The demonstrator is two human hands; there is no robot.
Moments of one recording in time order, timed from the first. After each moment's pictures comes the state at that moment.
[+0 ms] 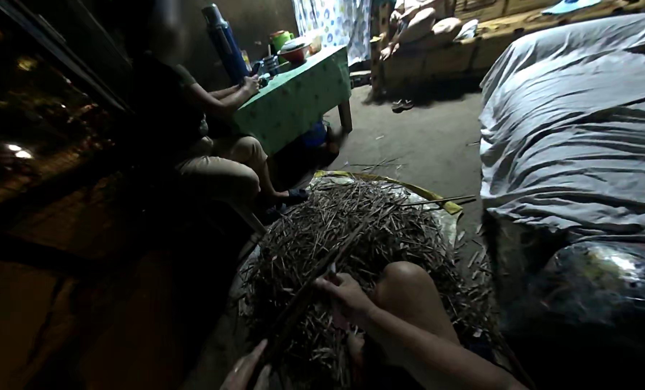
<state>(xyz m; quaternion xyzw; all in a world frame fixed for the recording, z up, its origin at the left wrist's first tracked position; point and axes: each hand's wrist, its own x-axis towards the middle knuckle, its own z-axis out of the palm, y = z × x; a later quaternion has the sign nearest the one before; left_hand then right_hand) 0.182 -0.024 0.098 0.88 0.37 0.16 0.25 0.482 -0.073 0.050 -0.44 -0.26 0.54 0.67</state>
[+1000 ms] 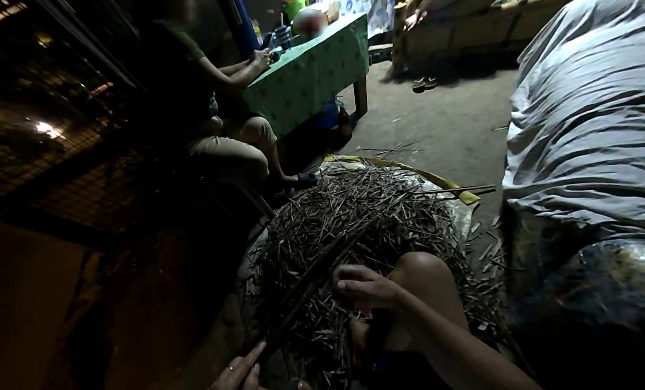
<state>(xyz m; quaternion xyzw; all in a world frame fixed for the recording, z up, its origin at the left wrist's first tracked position) 0.153 -0.036 0.097 0.89 0.37 0.16 0.23 0.530 -0.100 0.049 -0.36 -0.52 0.56 0.53</state>
